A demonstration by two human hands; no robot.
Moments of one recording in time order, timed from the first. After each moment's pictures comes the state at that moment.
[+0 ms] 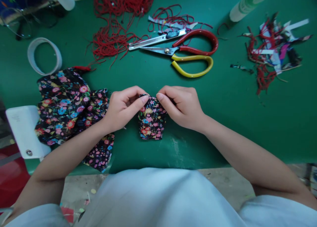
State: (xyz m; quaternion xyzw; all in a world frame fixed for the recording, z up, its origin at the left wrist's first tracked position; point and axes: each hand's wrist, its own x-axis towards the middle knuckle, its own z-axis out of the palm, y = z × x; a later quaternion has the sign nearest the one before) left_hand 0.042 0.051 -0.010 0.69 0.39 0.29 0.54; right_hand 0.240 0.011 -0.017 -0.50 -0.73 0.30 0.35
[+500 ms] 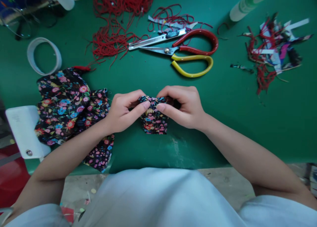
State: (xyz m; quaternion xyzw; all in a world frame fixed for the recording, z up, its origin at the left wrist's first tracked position) left_hand 0.040 0.052 -0.008 0.77 0.33 0.27 0.47; right_hand 0.245 0.012 -0.015 -0.45 -0.70 0.38 0.41
